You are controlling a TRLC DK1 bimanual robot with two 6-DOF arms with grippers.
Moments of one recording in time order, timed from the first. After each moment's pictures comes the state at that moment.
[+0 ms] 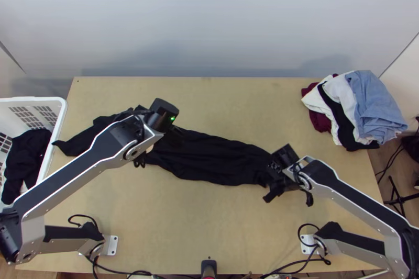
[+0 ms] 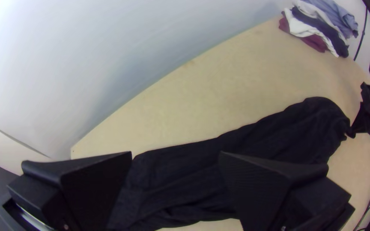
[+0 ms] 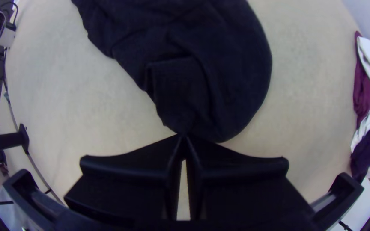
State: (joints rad) left arm -0.74 1.45 1.43 -0.82 -0.51 -0.03; right arm 0.60 1.22 0.69 -0.77 -0.05 -0.11
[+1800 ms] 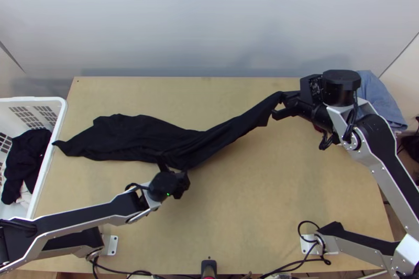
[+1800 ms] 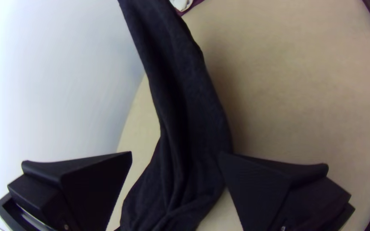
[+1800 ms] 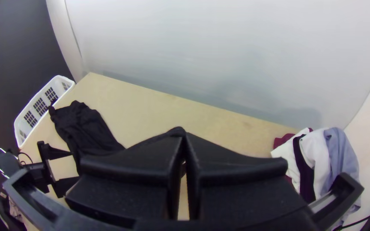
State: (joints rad) left arm -1.01 1.30 0.55 0.25 -0.55 0.69; right arm 0.40 1.27 1.43 -0.68 -0.03 0.04
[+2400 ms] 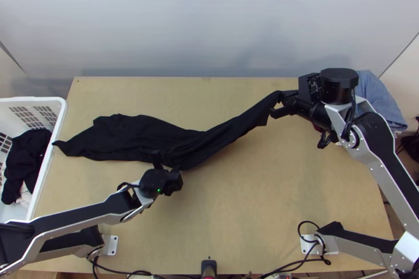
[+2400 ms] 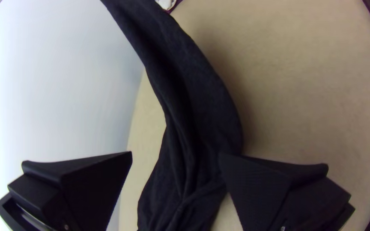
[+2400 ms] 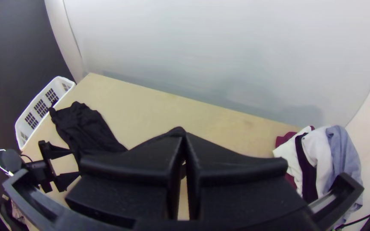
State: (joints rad) left arm -0.93 1.26 0.47 0.33 -0.49 0.91; right arm 0.41 1.28 1.44 -0.69 -0.02 0.06
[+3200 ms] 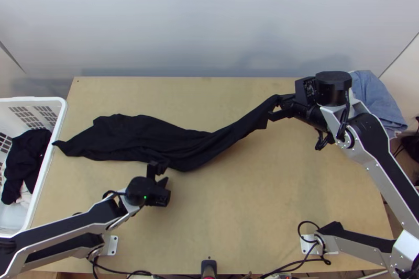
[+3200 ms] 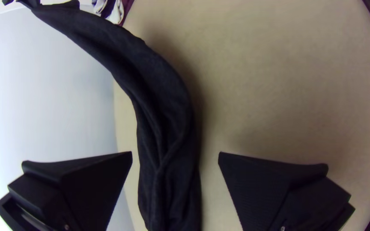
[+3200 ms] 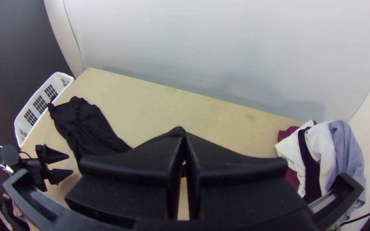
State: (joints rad) left arm -0.88 1.09 0.33 0.23 -0.35 1.21; right arm 0.42 1.29 1.41 -0.68 -0.02 0.06
